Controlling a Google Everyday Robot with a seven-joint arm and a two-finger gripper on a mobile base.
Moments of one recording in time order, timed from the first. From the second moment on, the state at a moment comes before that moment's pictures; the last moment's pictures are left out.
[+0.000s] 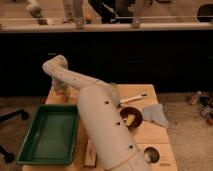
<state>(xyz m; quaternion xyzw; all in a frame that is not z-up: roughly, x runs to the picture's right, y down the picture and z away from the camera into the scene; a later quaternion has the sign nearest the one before) -0.277 0.030 0.942 -0.20 -0.25 -0.61 0.73</state>
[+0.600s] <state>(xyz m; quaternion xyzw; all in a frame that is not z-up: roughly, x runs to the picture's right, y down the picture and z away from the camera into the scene) -0.271 0.020 0.922 -0.16 -0.25 -0.59 0.75</state>
